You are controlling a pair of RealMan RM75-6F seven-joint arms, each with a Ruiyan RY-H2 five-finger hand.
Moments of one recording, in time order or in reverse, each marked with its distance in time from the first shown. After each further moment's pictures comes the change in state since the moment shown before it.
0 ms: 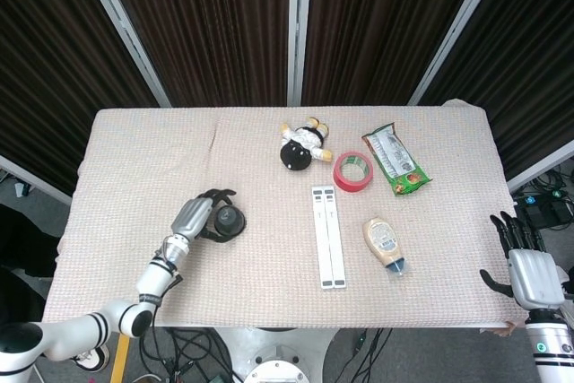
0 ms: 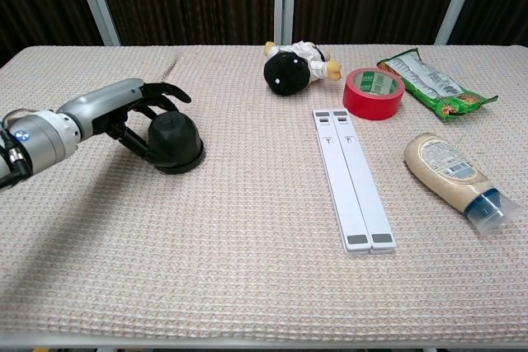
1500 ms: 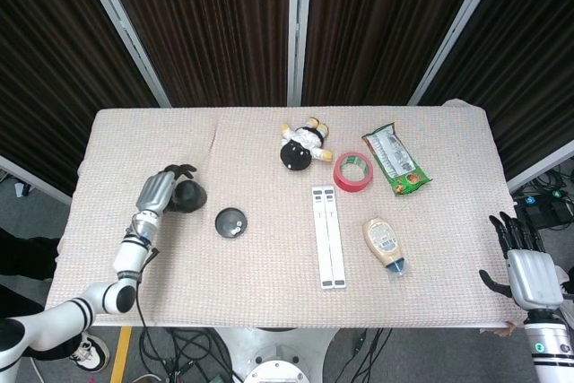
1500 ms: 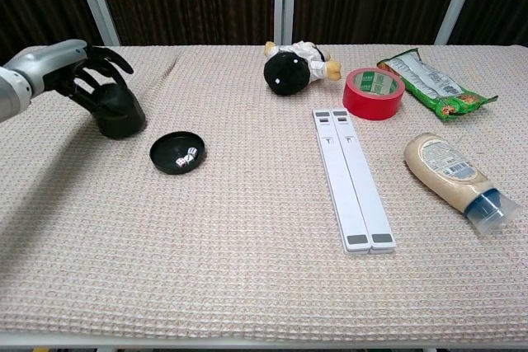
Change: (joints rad) left arm -0.005 0.076 -0.090 0.092 -0.140 -0.070 0.062; right arm 0.000 -0.001 -0.001 -0.015 0.007 0.005 -0.030
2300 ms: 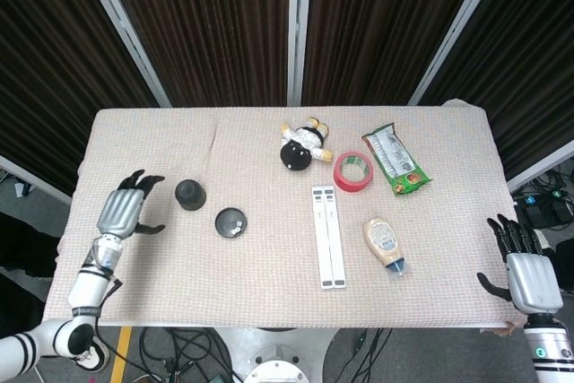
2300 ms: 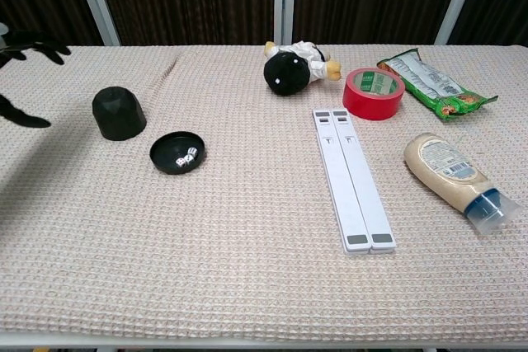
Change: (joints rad) left arm 0.183 0.280 0.120 -0.418 0.046 0.263 0.329; right arm -0.013 -0.004 -0.017 0.011 -0.047 0.030 0.052
